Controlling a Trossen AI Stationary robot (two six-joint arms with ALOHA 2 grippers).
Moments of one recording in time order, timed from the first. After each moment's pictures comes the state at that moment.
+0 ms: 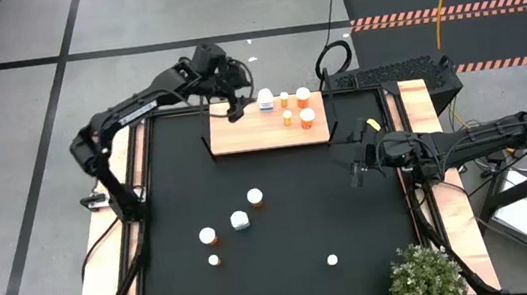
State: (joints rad) left arm 0.62 1.70 1.58 -0.58 0.34 0.46; right arm 0.05 0.70 0.41 -0.01 0.36 -0.29
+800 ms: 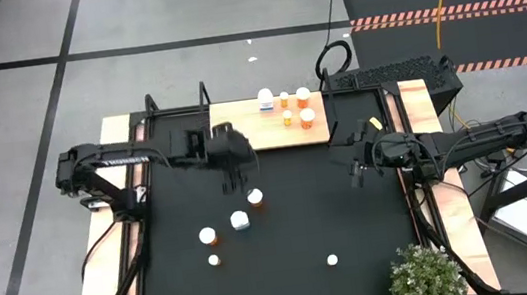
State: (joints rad) left arm 0.03 1.55 1.45 -0.93 -0.24 0.09; right arm 0.05 0.70 0.41 -0.06 0.36 -0.17
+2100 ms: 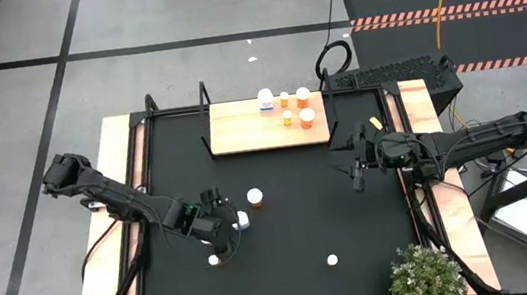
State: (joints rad) left arm -0.41 1.47 0.94 -0.55 -0.35 -0.49; right arm 0.05 0.70 0.41 -0.04 0.28 -0.06
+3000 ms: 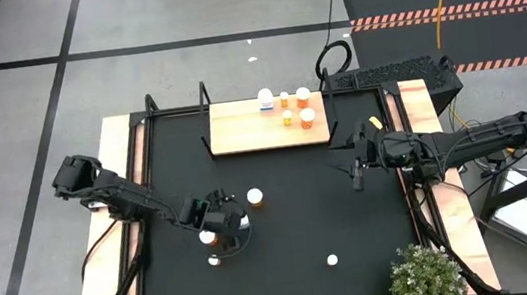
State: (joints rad) left arm -0.33 1.57 0.88 -0.42 -0.23 -0.53; right arm 0.05 0.70 0.41 0.01 0.28 -0.09
